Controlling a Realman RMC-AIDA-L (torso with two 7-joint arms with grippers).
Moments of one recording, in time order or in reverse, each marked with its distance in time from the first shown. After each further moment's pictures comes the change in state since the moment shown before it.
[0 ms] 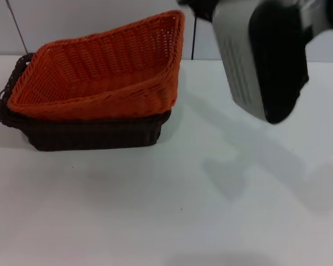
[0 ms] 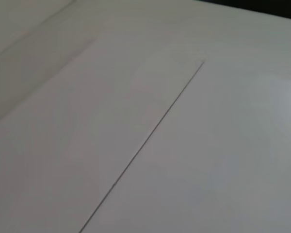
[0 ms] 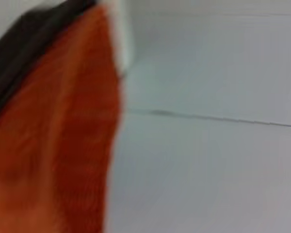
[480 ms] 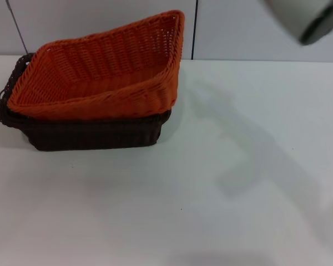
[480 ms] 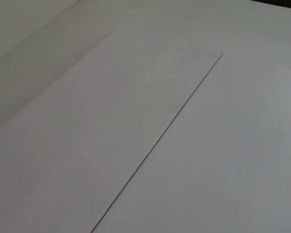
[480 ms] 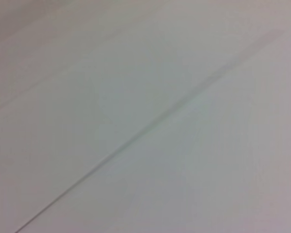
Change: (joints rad) left arm 0.007 0.010 0.005 -0.098 0.005 0.118 -0.066; right arm -0.332 0.003 -0.211 0.028 0.192 -0.898 0.555
